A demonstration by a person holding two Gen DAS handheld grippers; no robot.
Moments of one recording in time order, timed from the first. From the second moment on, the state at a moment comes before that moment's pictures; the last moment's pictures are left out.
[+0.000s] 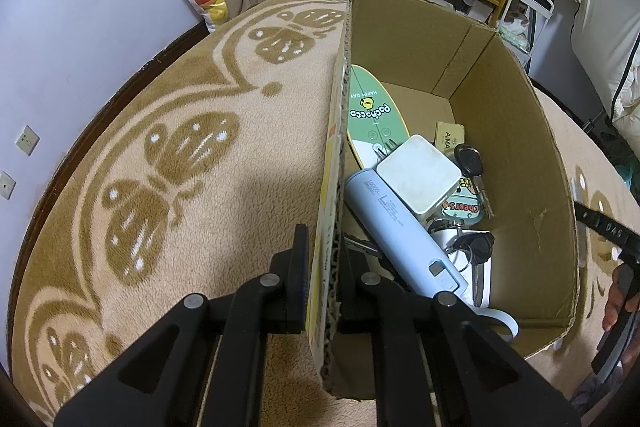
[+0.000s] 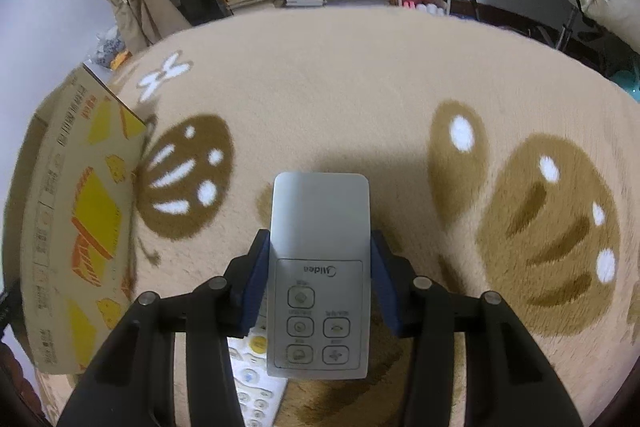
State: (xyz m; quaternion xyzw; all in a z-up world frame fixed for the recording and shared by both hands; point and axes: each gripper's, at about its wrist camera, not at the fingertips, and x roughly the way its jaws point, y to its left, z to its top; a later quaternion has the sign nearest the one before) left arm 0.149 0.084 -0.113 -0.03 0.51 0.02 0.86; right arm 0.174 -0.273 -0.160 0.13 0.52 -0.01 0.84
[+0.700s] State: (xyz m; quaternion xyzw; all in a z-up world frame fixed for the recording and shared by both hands) left arm 0.151 0.087 -0.113 -0.04 0.51 0.02 0.86; right arm 0.177 -0.199 -0.066 0.10 0.43 0.09 0.89
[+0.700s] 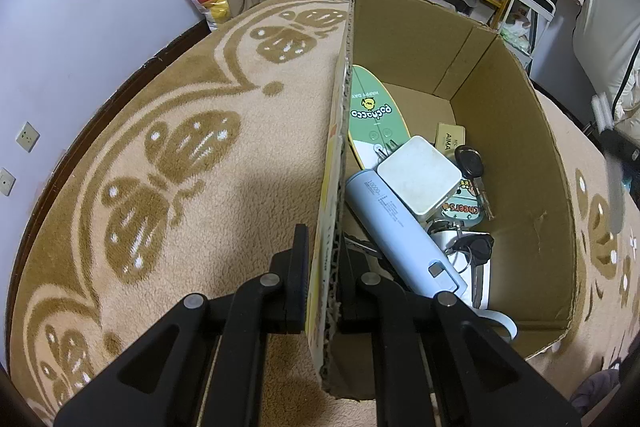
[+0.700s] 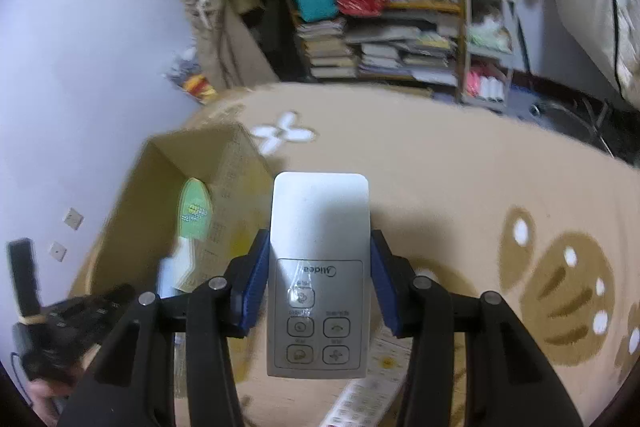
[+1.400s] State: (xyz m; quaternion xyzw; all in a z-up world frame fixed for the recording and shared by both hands) left arm 0.151 0.085 -0.114 -0.04 0.51 0.03 0.86; right arm 0.186 -0.087 -0.057 0.08 0.43 0.18 0.88
